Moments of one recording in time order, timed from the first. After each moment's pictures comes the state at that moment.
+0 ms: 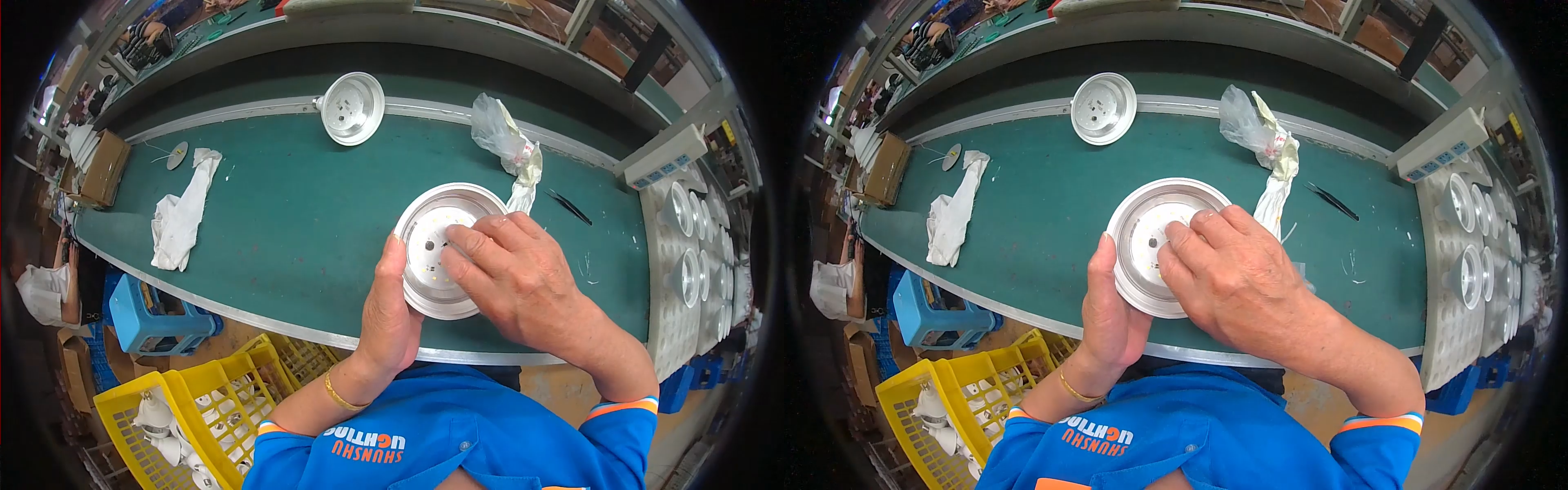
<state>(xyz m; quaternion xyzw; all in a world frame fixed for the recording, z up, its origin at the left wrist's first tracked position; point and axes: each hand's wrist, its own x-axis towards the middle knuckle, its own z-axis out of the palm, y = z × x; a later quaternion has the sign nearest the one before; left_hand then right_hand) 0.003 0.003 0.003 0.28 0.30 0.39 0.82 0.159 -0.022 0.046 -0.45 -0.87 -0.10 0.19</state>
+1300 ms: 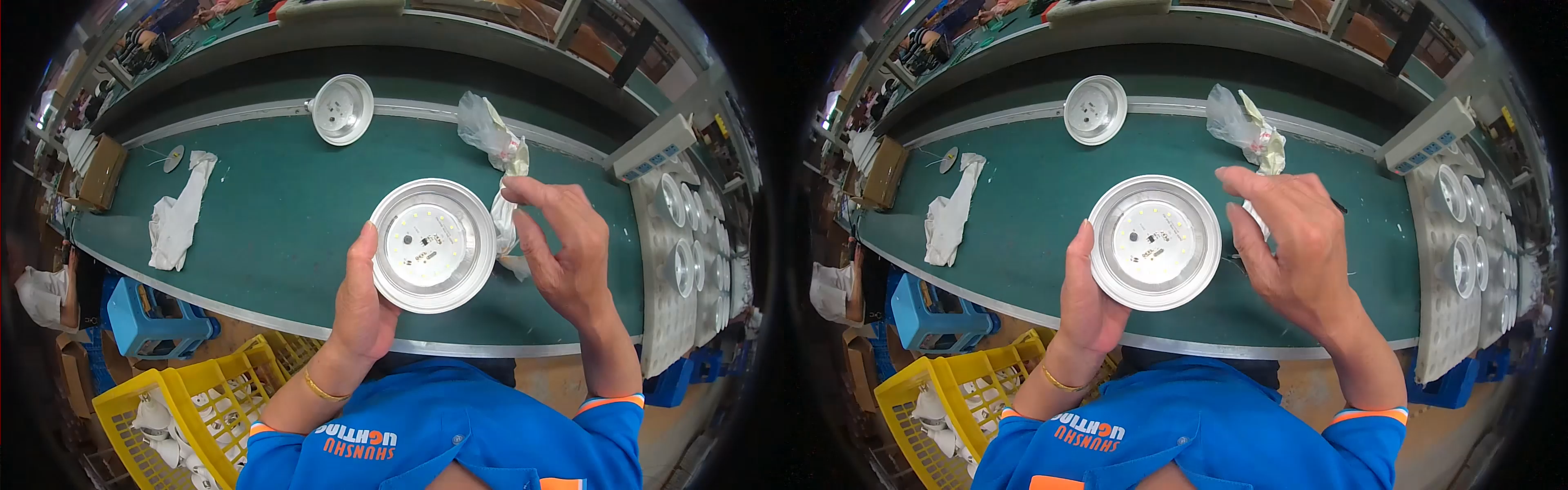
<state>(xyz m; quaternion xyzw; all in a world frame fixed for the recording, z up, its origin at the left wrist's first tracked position) -0.007 0.011 0.006 0.27 0.30 0.39 0.83 0.192 -0.037 0.059 -0.58 -0.74 -0.06 0.35</state>
